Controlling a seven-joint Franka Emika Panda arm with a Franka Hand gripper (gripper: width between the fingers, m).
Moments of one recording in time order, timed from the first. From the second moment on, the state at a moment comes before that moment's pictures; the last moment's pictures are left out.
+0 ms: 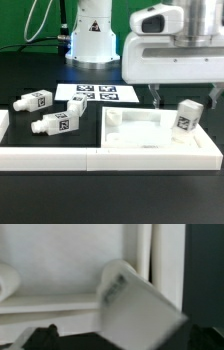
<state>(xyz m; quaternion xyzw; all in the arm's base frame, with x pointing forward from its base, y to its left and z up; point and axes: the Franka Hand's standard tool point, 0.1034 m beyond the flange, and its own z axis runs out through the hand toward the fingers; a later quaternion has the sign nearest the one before) 0.651 0.096 0.090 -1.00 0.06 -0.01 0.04</state>
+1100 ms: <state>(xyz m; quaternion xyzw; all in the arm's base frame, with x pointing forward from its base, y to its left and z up) 0.642 0.103 0.071 -0.99 0.12 0.01 0.03</state>
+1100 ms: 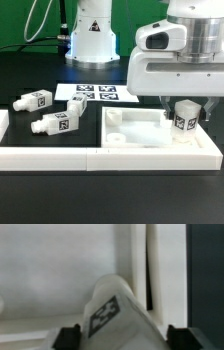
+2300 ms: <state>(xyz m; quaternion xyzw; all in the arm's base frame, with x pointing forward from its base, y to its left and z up) 0.641 0.110 0.068 -0.80 0.60 0.00 0.06</state>
